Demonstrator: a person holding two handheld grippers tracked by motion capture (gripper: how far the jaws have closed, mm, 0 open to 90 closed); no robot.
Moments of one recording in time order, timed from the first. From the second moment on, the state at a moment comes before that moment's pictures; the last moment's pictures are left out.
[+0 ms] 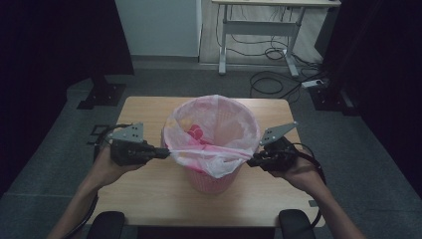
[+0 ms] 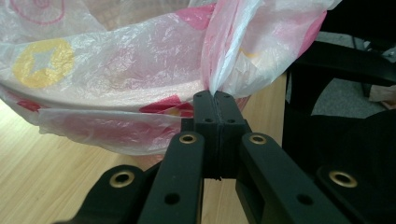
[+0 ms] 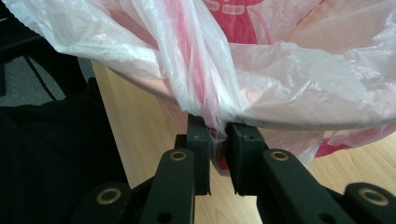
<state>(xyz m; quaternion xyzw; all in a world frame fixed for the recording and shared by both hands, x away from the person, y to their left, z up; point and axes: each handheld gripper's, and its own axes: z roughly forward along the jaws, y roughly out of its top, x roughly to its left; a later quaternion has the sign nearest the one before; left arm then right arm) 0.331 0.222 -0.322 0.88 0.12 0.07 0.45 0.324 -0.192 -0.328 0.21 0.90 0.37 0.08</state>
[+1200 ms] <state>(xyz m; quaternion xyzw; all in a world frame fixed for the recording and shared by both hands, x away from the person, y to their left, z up) 0.329 0.189 -0.343 0.90 0.09 0.09 0.42 0.326 -0.180 -0.344 0.24 0.91 0.32 0.11</state>
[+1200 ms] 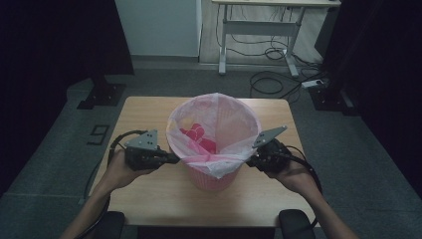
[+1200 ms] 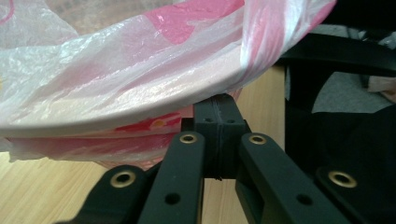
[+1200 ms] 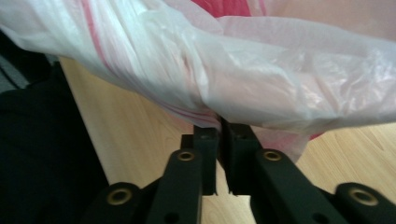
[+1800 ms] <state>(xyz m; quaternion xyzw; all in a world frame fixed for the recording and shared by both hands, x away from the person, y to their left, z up) 0.327 0.180 -0.354 0.91 0.09 0.09 0.40 0.322 -0.182 -0.353 0.25 0.90 0.34 0.11</state>
